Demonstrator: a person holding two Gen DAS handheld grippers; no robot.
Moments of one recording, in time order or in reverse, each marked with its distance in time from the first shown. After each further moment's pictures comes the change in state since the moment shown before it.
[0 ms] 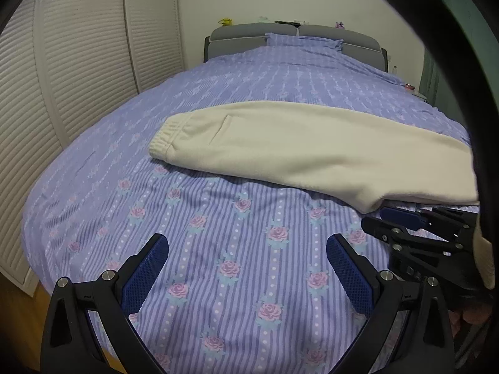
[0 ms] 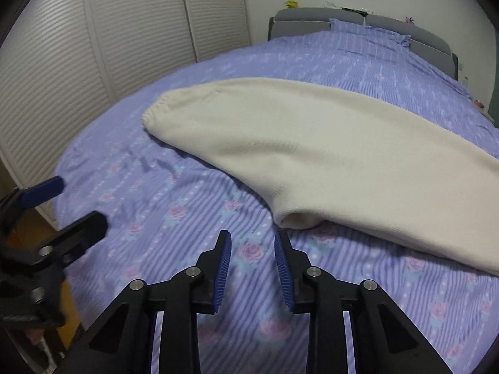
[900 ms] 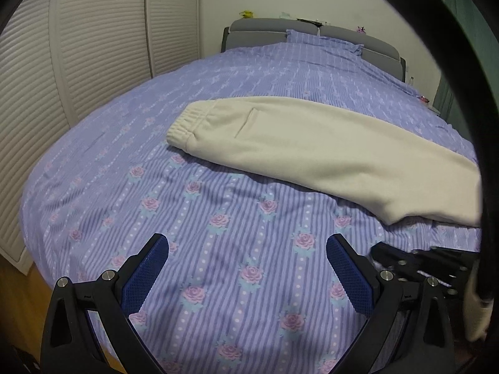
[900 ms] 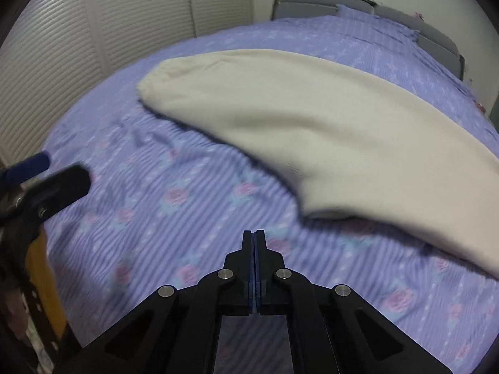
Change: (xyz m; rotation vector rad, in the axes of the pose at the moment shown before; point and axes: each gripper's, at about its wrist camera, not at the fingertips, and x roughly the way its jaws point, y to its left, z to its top) left arm 0.018 0.029 0.005 -0.084 0.018 0.021; right arm 0.017 0.025 0.000 -0.016 0.051 -0.002
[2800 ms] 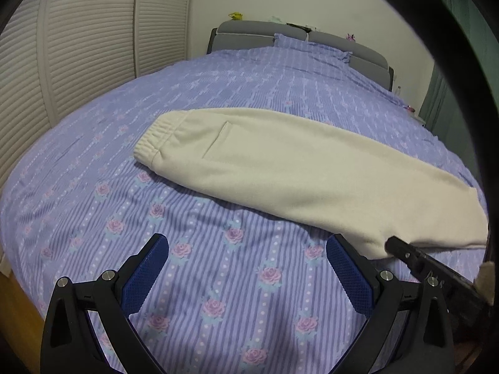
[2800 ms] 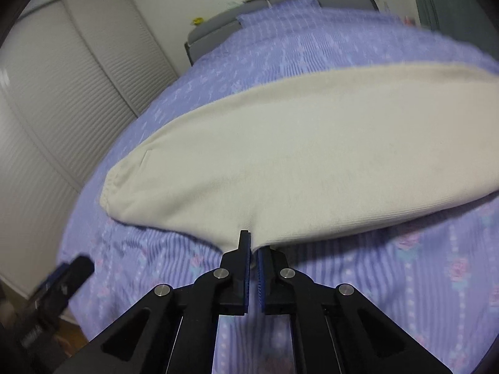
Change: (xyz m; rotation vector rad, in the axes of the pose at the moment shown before) left arm 0.021 -0.014 0.028 -0.030 0.004 -0.092; right arm -0.011 -0.073 0.008 0.459 -0.120 -0.043
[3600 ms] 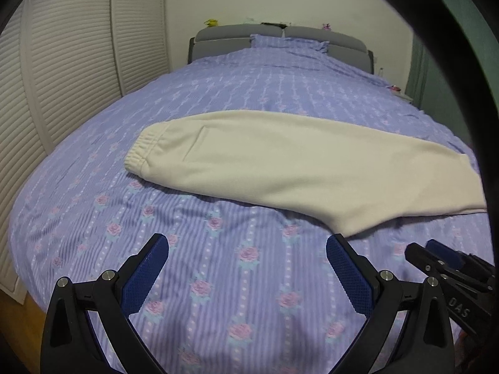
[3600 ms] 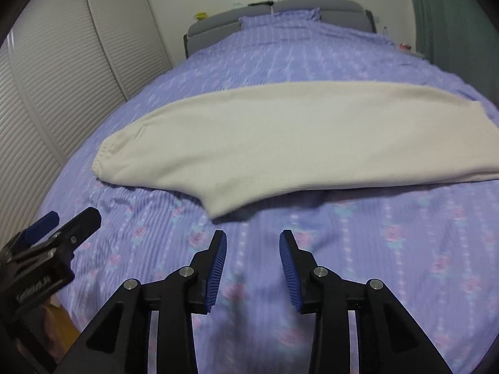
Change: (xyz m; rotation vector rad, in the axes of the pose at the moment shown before) left arm -0.037 -0.038 -0.018 0.129 -0.024 -0.013; right arm -0.075 -0.019 -0.032 -0.095 -0.029 -0.126
